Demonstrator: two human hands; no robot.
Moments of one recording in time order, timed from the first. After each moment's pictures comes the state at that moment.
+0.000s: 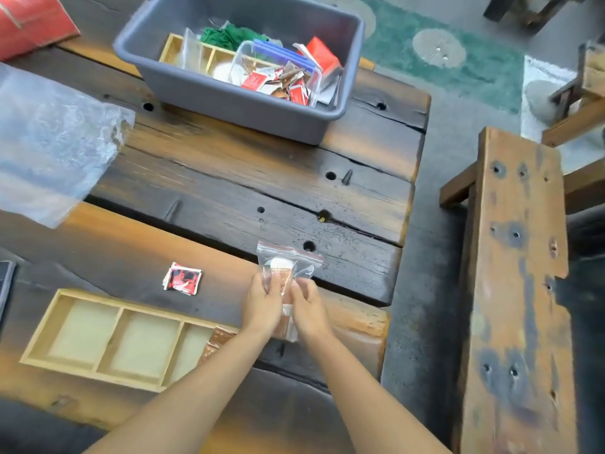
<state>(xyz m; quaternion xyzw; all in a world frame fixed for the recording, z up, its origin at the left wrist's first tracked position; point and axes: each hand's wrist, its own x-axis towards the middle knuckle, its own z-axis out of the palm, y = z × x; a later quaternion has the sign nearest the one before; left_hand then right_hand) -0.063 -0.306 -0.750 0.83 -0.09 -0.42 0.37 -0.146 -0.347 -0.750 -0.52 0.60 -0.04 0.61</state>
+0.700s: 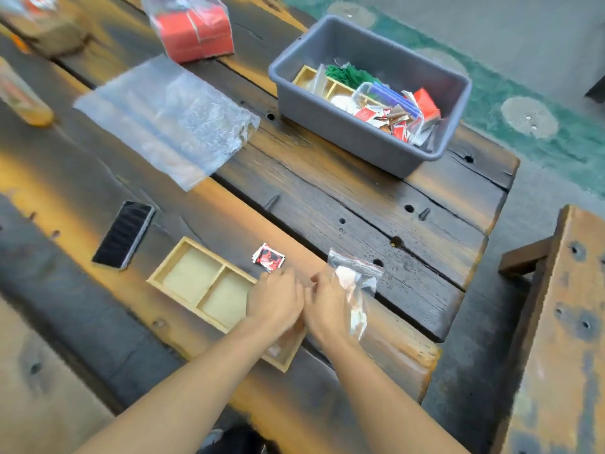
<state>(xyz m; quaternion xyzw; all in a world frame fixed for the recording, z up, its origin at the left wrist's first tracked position) -0.001 -0.202 -0.675 0.92 -0.30 -0.21 0.12 -0.077 -0.276 -0.691 -0.85 0.43 0.02 0.31</state>
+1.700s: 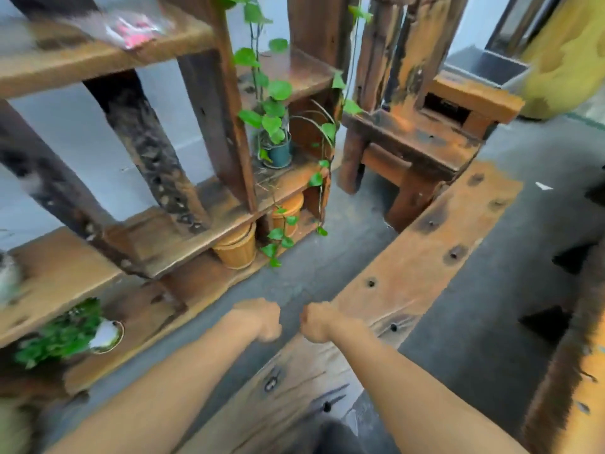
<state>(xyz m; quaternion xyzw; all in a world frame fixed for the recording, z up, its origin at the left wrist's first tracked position) -0.143 0.493 -0.602 0.83 0.41 -0.33 0.16 -0.012 0.431 -0.633 -0.73 -0.55 0.38 -0.10</state>
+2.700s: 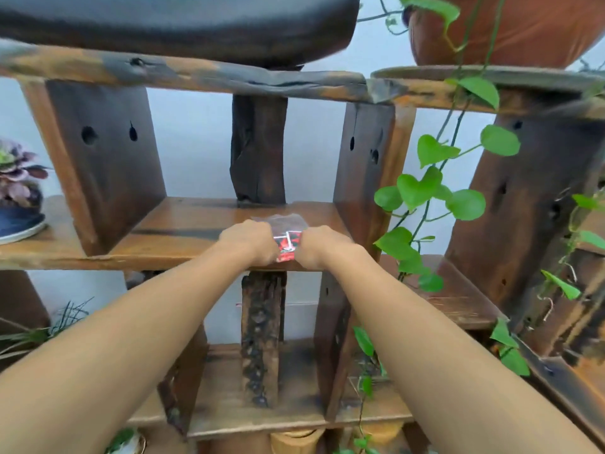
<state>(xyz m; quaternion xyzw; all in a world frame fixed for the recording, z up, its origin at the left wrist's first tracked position) -0.189 0.863 -0.298 0.65 0.76 0.05 -0.02 -0.053 0.877 -0.293 -0.57 -0.82 0.07 0.04</state>
